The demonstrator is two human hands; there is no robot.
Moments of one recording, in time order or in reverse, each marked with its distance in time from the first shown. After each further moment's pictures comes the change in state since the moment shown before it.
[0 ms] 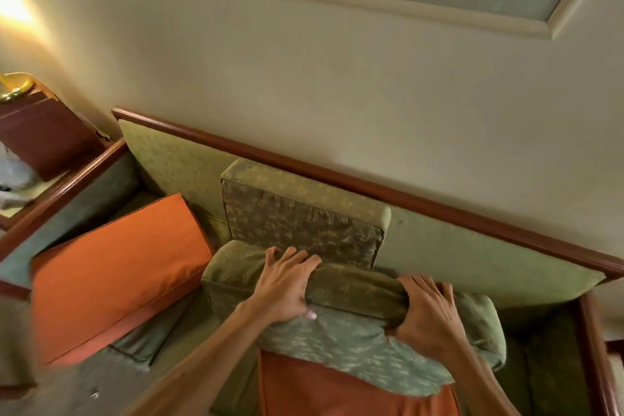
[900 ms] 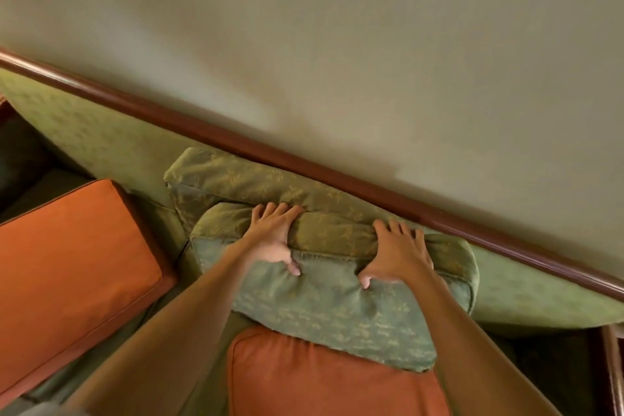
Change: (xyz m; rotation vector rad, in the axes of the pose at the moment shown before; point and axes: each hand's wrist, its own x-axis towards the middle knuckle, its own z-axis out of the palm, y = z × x) left_hand 0.244 -0.150 0.060 -0.190 -0.203 -0.056; right_hand 0.278 -0.010 0.047 -0.230 -0.457 0.221
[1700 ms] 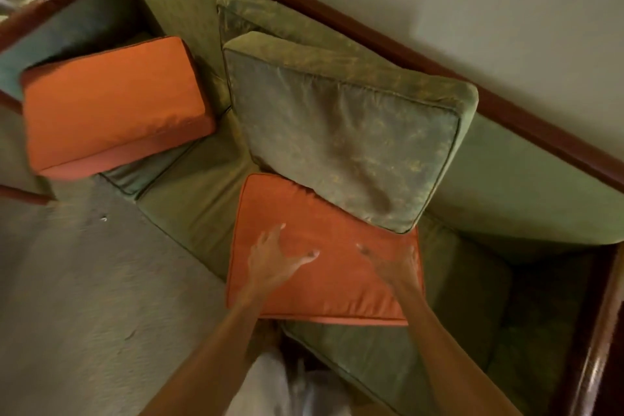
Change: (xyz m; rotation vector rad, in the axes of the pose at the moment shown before) left_hand -0.272 0.196 0.299 -0.786 0.156 -0.833; right_hand -0.186 0.110 0.302 0.885 0.005 0.251
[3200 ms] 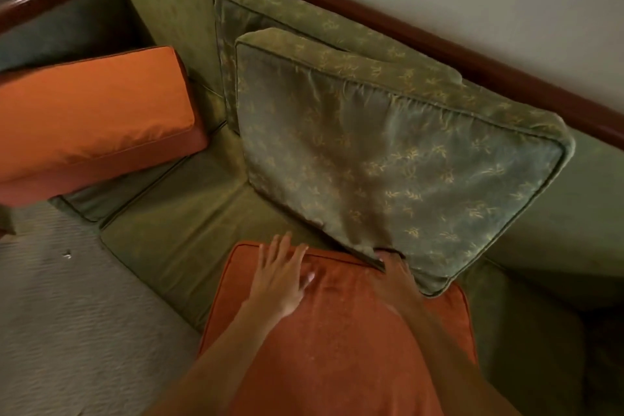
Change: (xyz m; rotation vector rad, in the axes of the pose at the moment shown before) left_hand 0.139 -0.050 0.055 0.641 0.117 0.494; right_hand 0.115 0.020 0.097 -0.364 -0.083 -0.411
